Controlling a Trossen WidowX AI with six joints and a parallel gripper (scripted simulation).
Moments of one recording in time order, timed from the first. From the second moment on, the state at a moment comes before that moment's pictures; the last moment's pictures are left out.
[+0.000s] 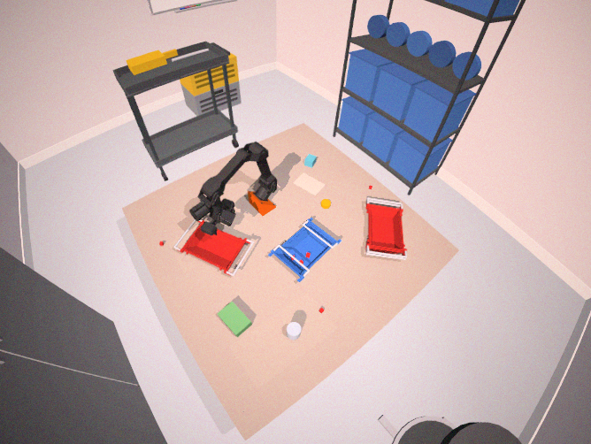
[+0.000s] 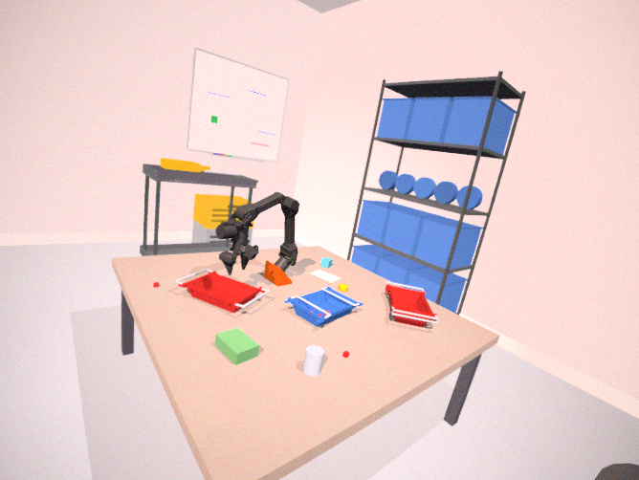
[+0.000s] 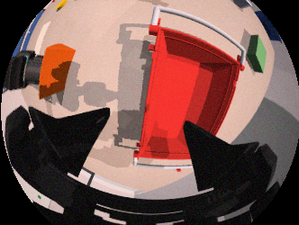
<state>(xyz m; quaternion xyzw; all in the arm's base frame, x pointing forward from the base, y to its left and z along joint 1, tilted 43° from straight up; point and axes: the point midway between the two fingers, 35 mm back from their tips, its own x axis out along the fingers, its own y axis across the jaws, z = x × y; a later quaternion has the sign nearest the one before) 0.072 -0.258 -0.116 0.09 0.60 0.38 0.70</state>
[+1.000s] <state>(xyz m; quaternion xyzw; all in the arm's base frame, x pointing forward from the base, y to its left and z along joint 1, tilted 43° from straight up) 0.066 -0.202 -0.181 0.08 0.59 0.39 0.70</state>
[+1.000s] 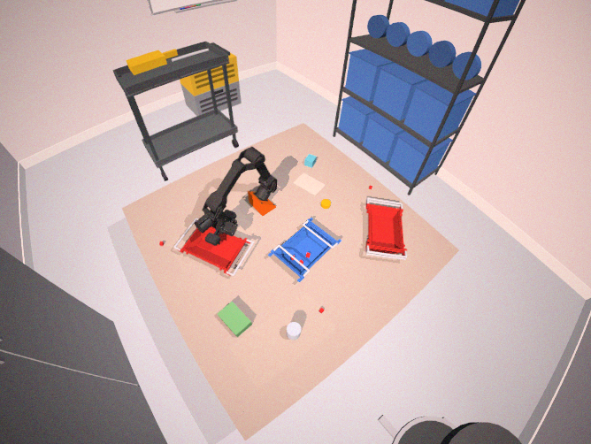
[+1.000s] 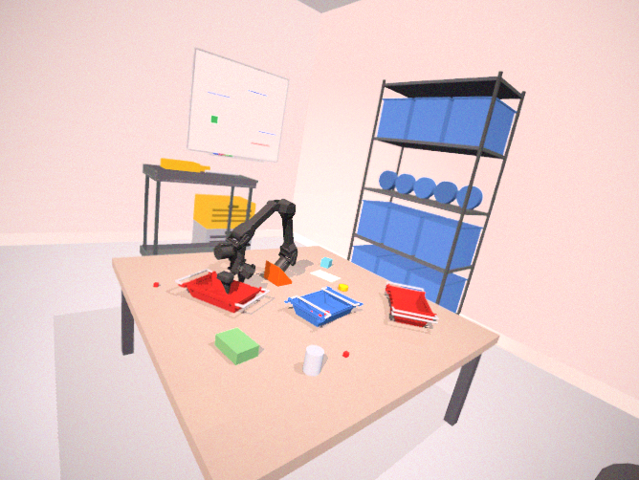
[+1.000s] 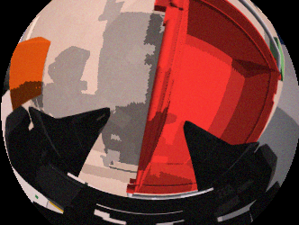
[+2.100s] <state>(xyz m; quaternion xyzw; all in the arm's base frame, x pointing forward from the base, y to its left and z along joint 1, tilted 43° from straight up) 0.066 -0.200 -0.183 0.08 0.59 0.39 0.70</state>
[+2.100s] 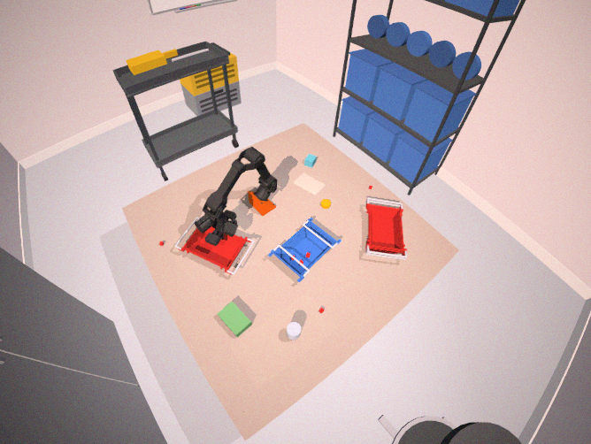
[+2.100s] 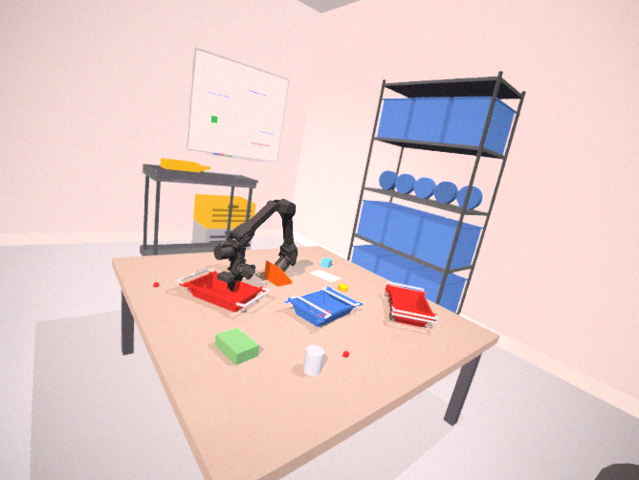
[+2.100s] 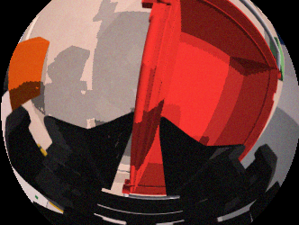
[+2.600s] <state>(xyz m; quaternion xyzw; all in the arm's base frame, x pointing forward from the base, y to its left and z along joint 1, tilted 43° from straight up) 0.066 -0.201 -0.183 0.08 0.59 0.39 0.70</state>
